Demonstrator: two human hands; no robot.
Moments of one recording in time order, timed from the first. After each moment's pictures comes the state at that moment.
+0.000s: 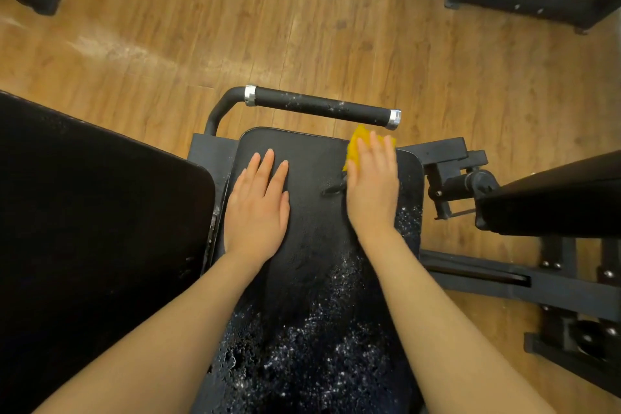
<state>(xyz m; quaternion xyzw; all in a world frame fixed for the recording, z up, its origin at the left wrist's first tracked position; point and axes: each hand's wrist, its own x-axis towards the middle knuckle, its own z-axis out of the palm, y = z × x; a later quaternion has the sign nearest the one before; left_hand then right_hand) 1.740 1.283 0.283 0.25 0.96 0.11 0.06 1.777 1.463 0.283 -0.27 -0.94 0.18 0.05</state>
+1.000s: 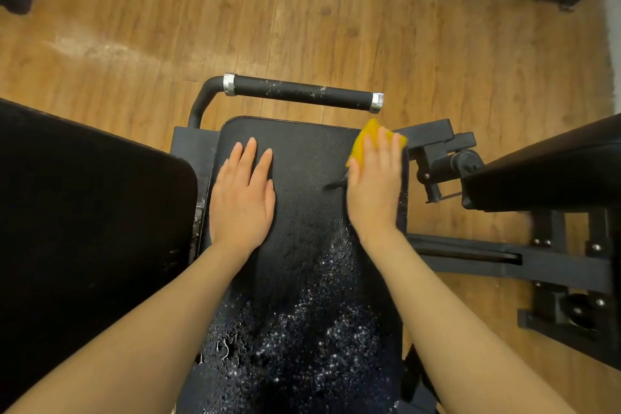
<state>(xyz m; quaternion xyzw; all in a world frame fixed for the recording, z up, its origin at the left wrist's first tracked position) 1.741 1.285 0.285 0.25 0.96 0.10 0.06 1.805 1.472 0.288 -0.31 -0.93 0.18 0.05</state>
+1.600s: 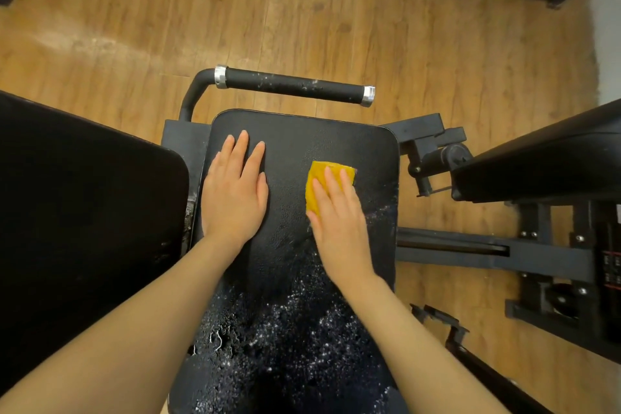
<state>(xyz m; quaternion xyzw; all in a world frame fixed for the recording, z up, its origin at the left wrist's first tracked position) 1.742 1.283 0.283 0.25 0.96 0.11 0.05 1.861 1.419 0.293 -0.16 -0.97 0.18 0.01</state>
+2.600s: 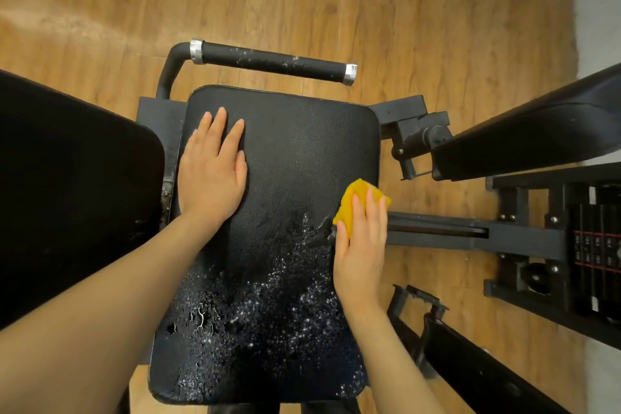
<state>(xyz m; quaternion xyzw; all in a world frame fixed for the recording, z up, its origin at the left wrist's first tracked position) 1.742 1.283 0.283 0.26 0.96 0.12 0.04 1.938 1.423 0.289 -0.37 -0.88 0.29 0.03</state>
